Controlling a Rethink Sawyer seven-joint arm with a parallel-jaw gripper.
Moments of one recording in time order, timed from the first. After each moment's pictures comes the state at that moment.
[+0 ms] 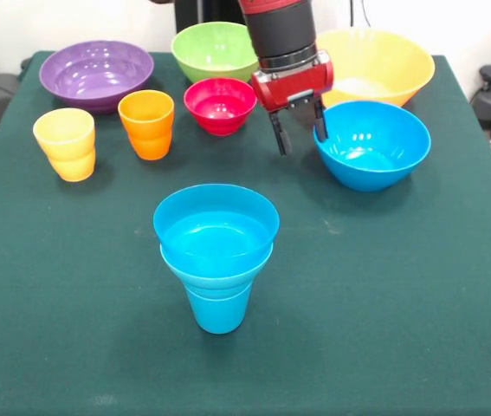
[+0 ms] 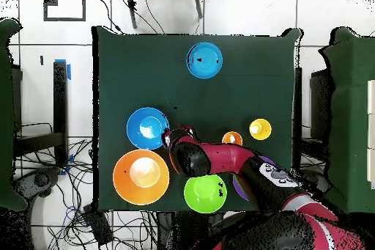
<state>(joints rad) -0.63 -0.46 0.41 1.96 -0.43 -0.03 1.47</state>
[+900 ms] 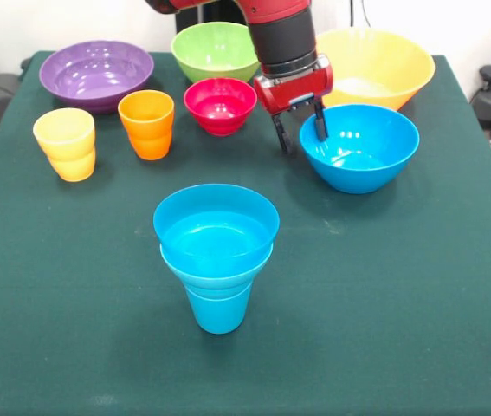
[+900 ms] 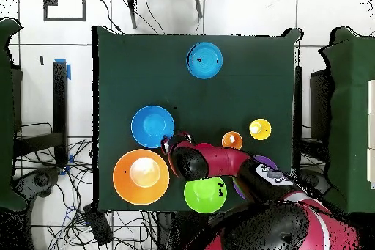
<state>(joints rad) -0.62 -0.42 0.39 1.96 -0.46 -0.03 1.47</state>
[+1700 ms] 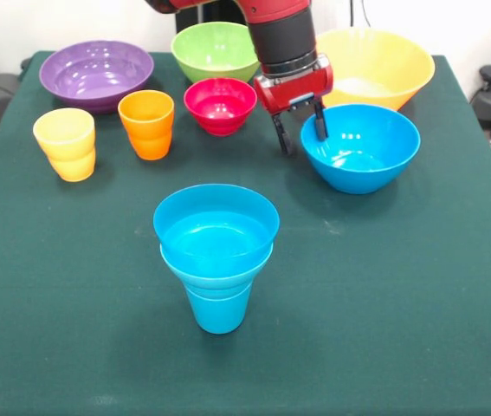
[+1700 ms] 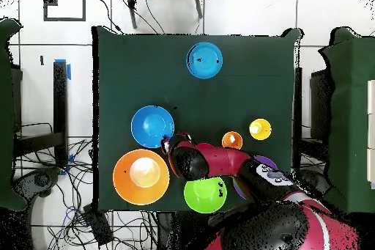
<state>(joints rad) -0.62 -0.42 0.39 1.96 -0.46 -0.03 1.47</state>
